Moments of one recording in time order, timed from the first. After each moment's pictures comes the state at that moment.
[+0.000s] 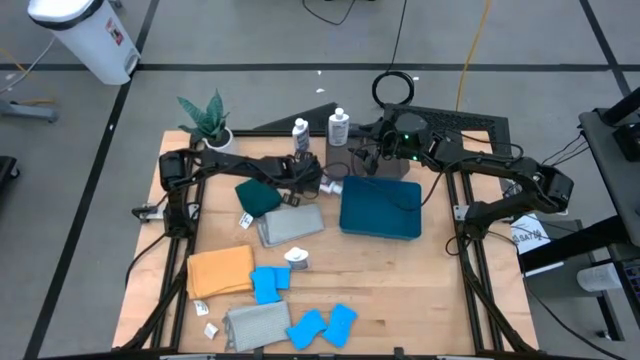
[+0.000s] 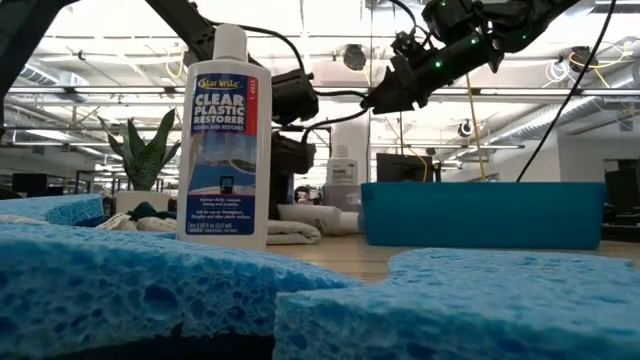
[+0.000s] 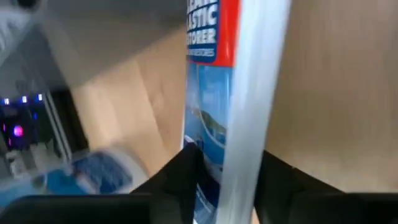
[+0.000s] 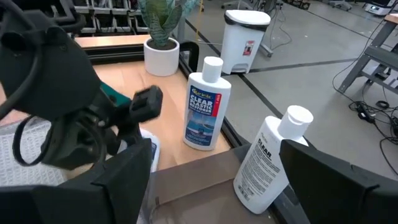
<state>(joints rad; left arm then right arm) 0.31 1.91 1.17 -0.48 -0.33 0.70 -0.53 1.31 0.87 0.14 -0.08 -0.16</state>
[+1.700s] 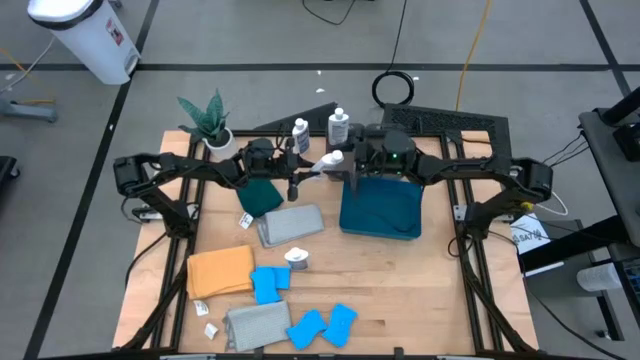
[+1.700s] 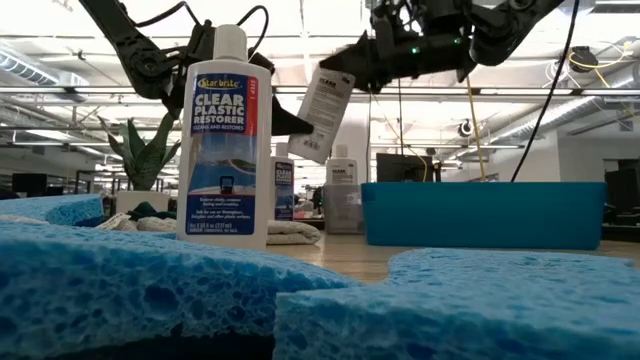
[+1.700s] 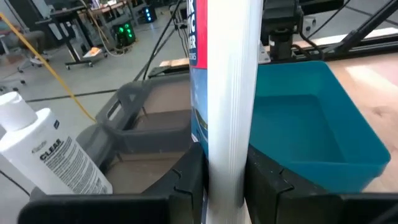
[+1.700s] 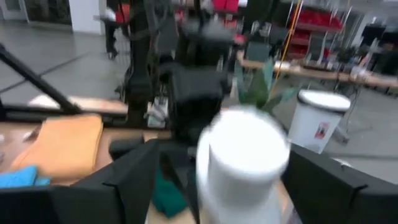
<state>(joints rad) 0.44 1.57 0.69 0.66 0.31 0.28 -0.36 1.48 0.87 0.60 -0.27 -0.14</state>
